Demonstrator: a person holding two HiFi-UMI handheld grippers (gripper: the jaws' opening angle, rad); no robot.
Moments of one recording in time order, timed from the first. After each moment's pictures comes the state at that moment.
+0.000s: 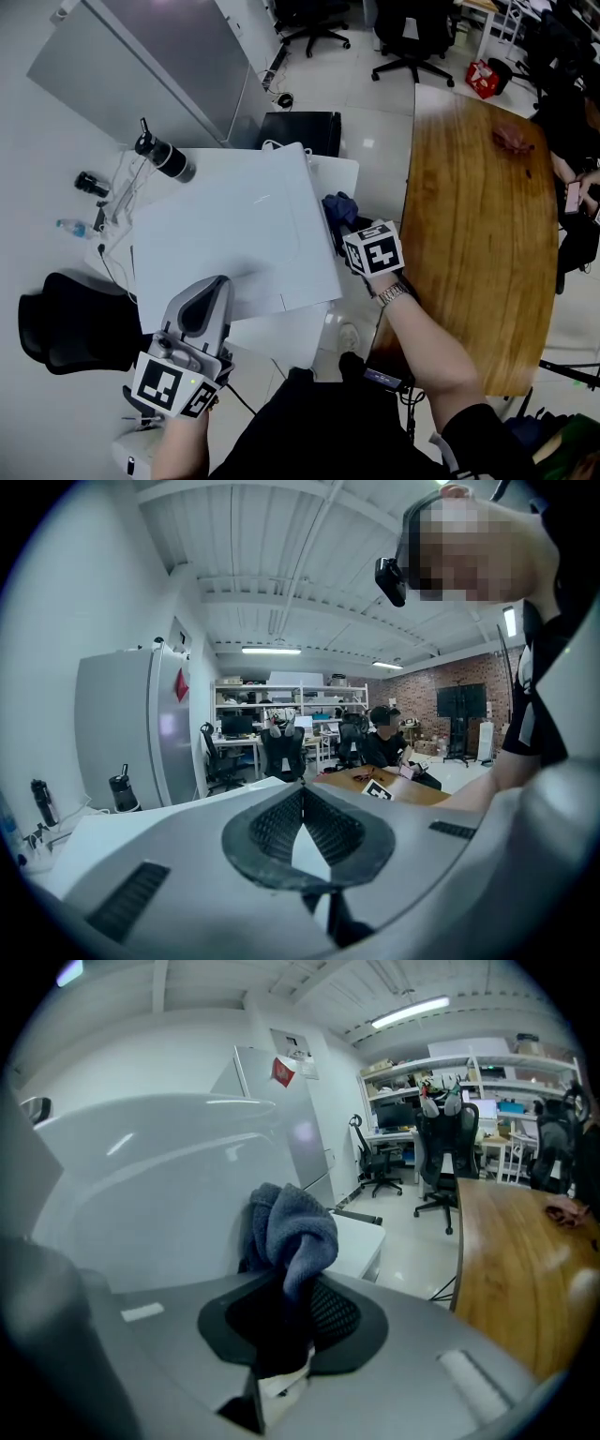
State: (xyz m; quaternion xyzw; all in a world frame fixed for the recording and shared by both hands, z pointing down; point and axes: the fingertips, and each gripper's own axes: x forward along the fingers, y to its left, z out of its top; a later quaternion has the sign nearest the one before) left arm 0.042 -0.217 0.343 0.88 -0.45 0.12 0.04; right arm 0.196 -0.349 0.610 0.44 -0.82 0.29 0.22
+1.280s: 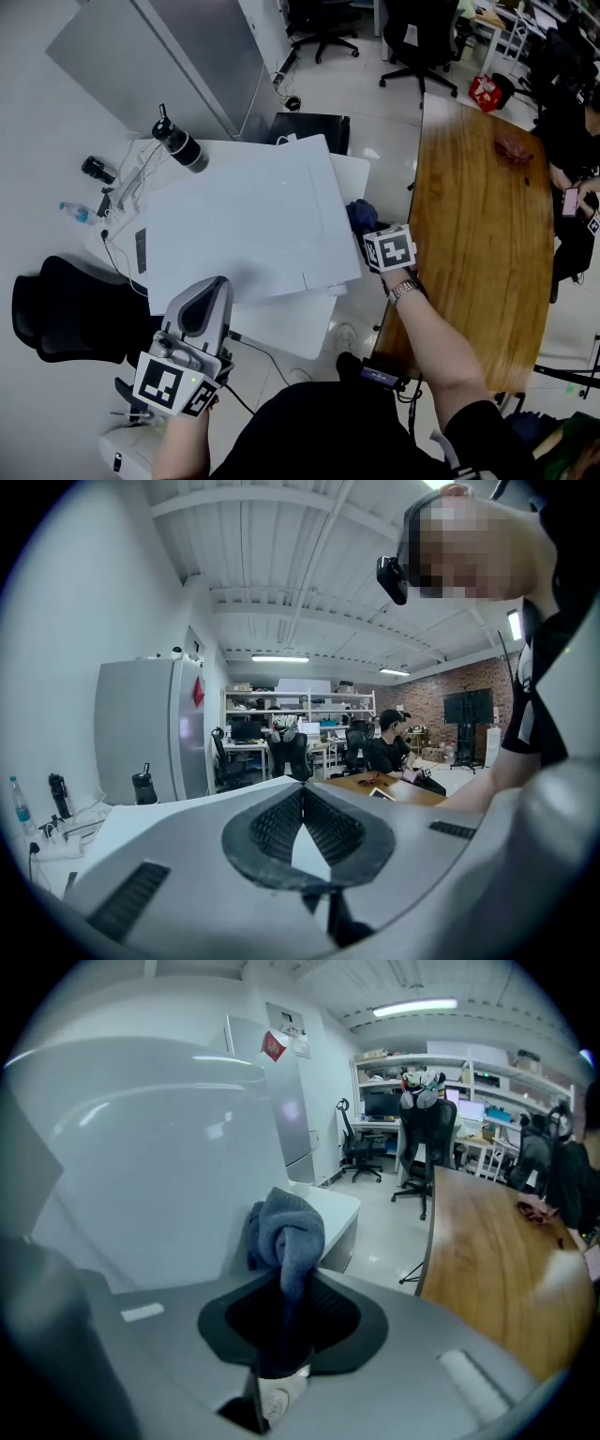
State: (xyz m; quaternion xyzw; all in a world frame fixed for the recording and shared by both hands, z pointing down) left arm -0.005 -0.179 0.337 0.87 -0.47 0.10 0.04; right arm 0.220 -0.325 0.649 0.48 -0.78 0.29 0.28
